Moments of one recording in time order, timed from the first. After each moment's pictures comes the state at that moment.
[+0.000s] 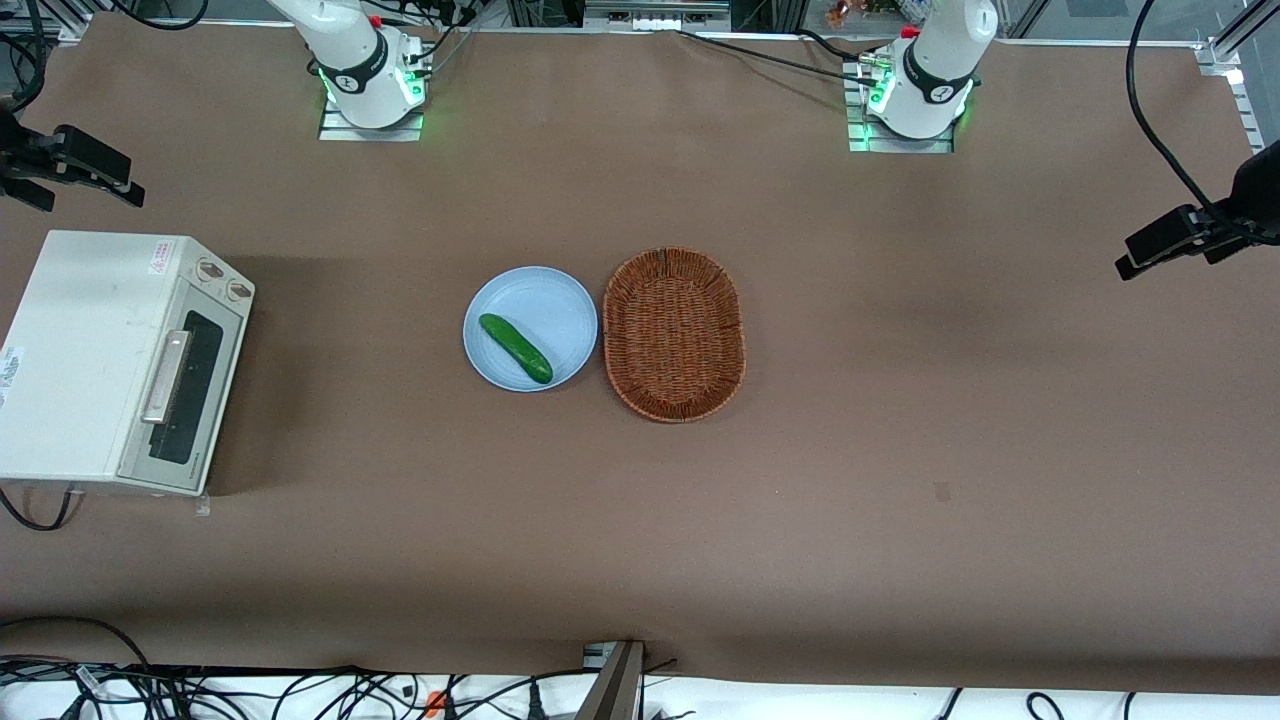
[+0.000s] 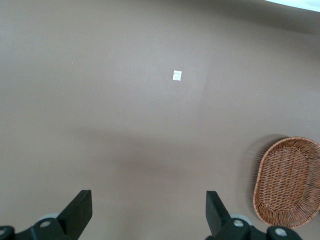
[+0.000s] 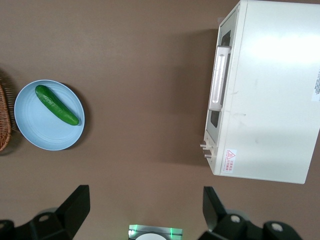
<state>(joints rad) -0.04 -0.02 -0.01 -1.54 0.03 1.45 -0.09</state>
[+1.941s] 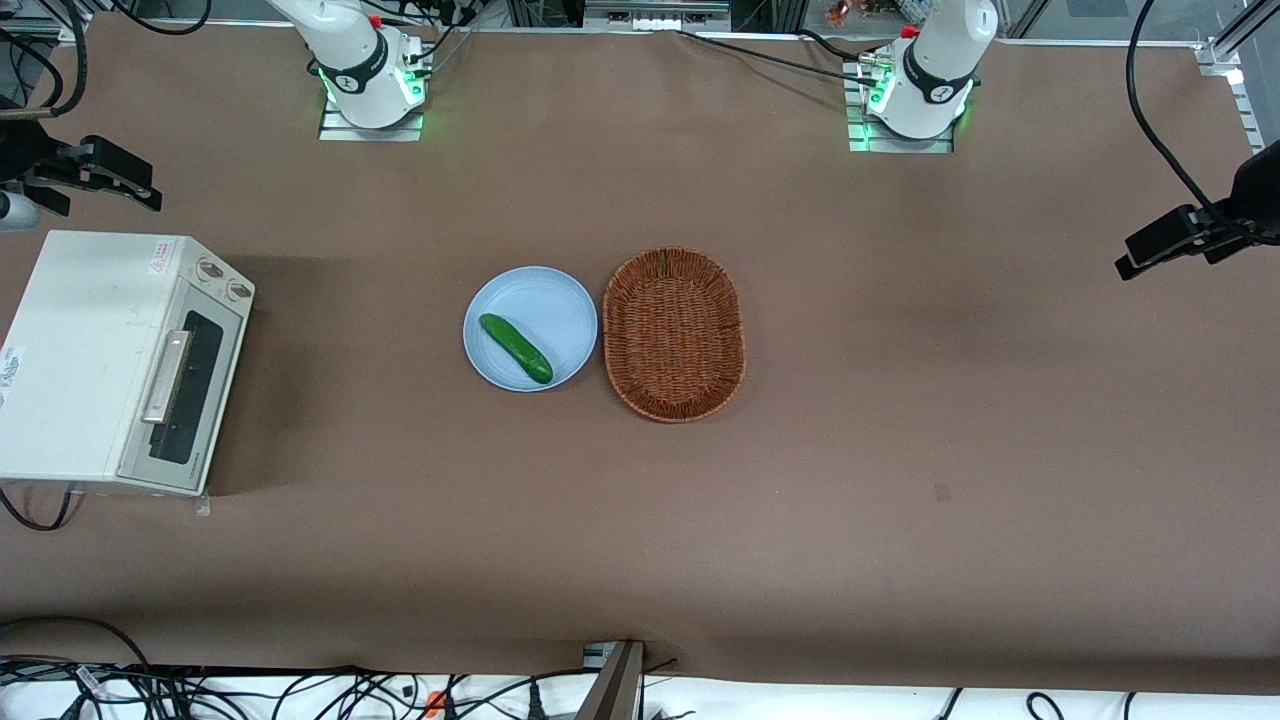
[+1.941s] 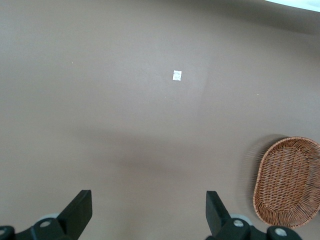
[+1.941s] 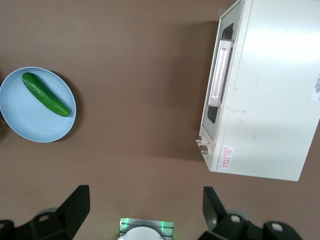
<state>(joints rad) -0.01 -0.01 0.00 -1.55 -0.02 1.44 -0.09</state>
